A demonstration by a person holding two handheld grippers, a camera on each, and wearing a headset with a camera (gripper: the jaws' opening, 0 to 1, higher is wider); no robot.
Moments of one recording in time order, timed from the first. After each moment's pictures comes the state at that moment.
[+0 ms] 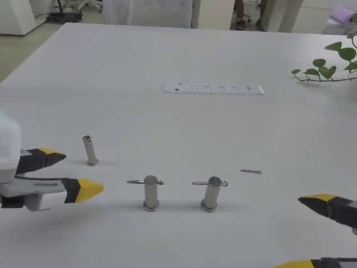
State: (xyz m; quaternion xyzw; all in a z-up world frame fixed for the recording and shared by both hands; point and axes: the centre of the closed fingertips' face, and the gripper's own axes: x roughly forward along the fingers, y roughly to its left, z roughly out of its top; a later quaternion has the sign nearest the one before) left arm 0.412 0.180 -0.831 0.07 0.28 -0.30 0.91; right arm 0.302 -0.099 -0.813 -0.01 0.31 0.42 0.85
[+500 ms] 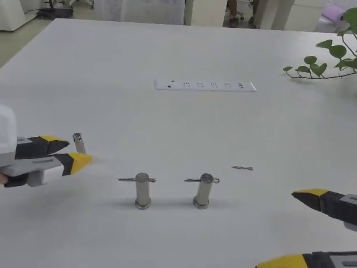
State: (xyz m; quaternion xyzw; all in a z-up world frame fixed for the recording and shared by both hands) left arm 0.443 0.181 -0.828 0.05 0.24 -0.28 0.93; right arm 0.304 -0.101 -0.811 -0.02 0.30 0.42 0.86
